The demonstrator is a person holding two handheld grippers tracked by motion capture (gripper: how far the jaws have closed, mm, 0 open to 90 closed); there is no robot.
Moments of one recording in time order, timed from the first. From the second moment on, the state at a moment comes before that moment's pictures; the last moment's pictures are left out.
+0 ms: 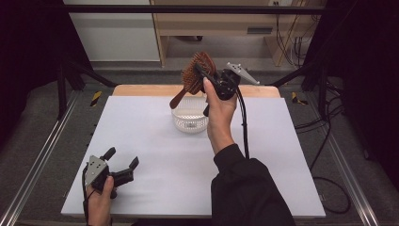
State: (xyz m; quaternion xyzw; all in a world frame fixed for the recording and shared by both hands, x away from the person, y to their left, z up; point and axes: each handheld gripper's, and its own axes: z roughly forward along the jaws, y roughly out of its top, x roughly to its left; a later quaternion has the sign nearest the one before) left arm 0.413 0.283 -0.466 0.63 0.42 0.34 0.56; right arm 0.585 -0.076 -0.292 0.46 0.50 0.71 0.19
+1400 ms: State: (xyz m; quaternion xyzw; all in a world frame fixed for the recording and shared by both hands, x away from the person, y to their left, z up) left arm 0.414 0.283 -0.467 0.63 0.40 0.34 0.57; right arm 0.597 -0.081 -0.311 0.47 0.50 0.69 0.22
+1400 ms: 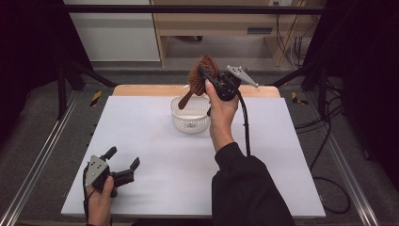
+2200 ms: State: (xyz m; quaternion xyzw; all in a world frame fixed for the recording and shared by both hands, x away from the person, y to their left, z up) left arm 0.414 0.283 -0.467 0.64 0.40 0.33 0.57; right arm 0.602 -0.081 -0.333 0.49 0.51 0.68 0.21
